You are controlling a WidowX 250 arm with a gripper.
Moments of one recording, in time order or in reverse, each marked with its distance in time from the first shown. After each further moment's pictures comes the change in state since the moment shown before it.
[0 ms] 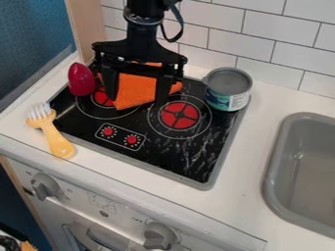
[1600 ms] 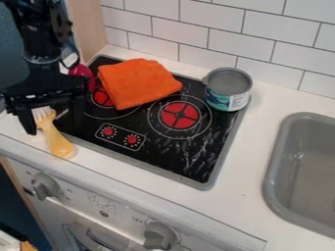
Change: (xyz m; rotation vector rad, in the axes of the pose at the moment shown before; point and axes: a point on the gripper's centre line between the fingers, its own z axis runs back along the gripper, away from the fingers) arm -0.011 0.115 -0.067 0.053 0.038 0.519
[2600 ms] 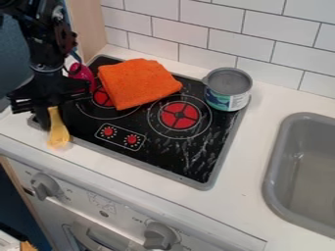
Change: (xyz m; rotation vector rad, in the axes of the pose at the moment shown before) arm 0.014 0.000 -0.017 0.013 -0.072 -0.018
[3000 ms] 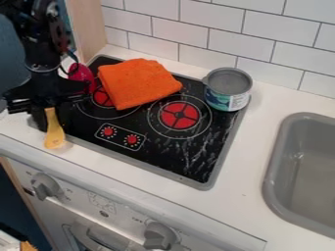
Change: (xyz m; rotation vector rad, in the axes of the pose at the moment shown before) arm -0.007 -0.003 0.008 -0.048 0.055 -0.064
